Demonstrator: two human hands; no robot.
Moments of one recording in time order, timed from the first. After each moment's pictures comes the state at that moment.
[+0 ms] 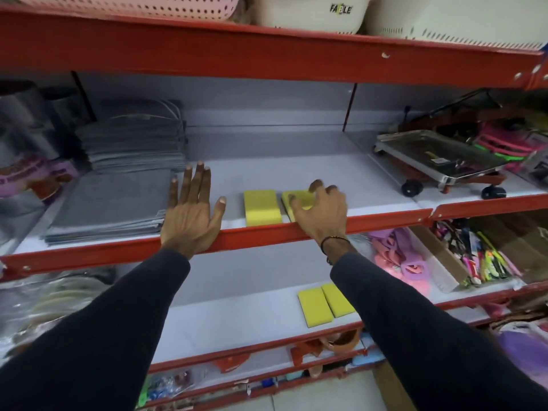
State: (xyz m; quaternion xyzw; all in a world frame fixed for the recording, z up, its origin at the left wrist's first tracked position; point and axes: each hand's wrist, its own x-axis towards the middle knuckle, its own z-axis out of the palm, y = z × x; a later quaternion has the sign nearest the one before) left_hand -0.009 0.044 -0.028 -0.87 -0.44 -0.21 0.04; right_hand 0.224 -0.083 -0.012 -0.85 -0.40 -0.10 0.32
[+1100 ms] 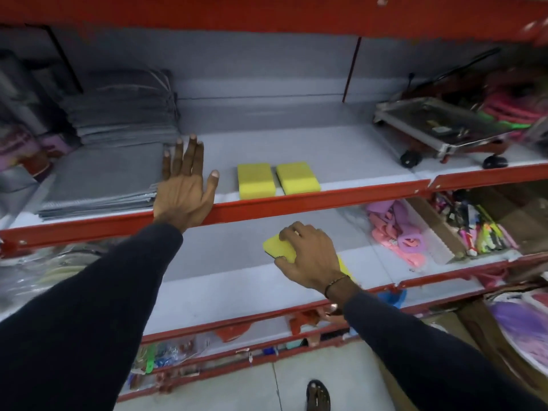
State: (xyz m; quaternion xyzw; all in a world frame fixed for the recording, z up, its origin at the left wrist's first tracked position) left_hand -0.007 0.036 -0.023 -0.88 -0.44 -0.20 0.04; right_hand 0.182 -0.175 -0.084 -0.75 -0.64 -0.05 0.18
